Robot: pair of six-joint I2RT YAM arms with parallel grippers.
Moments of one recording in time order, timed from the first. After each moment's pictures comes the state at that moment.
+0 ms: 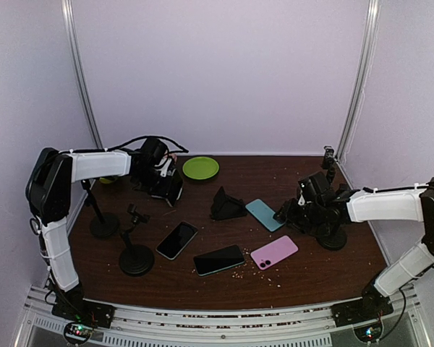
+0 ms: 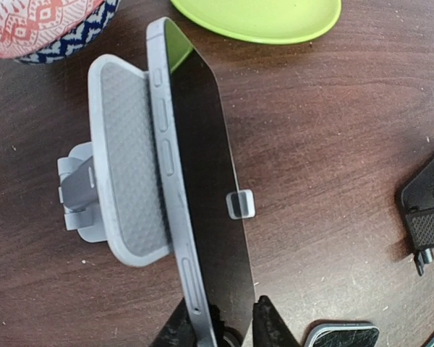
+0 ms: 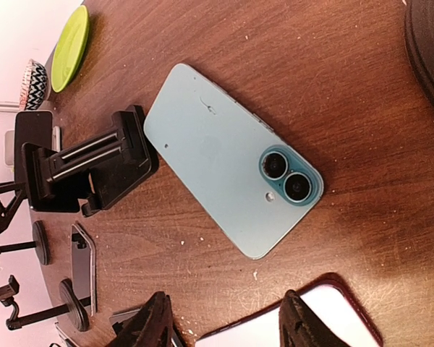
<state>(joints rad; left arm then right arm) -0.48 1.95 1.43 -0.52 0.00 -0.17 0.56 1.46 0.75 -0.13 -0.10 0.99</state>
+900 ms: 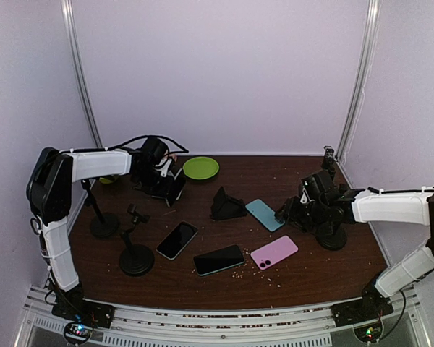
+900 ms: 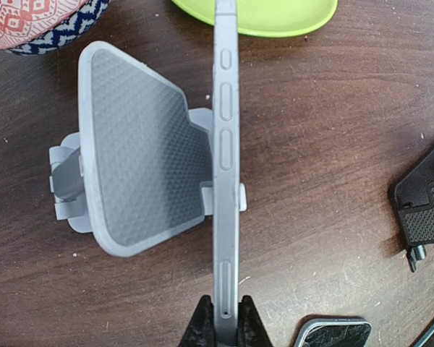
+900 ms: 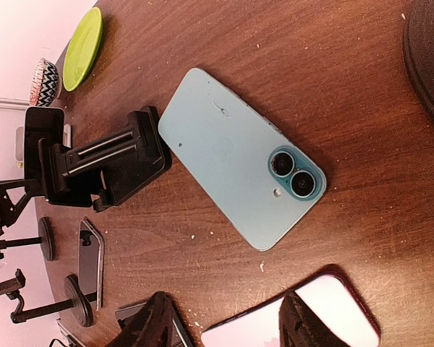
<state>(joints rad) -0.48 1.95 1.45 -0.55 0.02 -0.19 0.56 1.40 0.75 -0.16 -0.10 0.97</state>
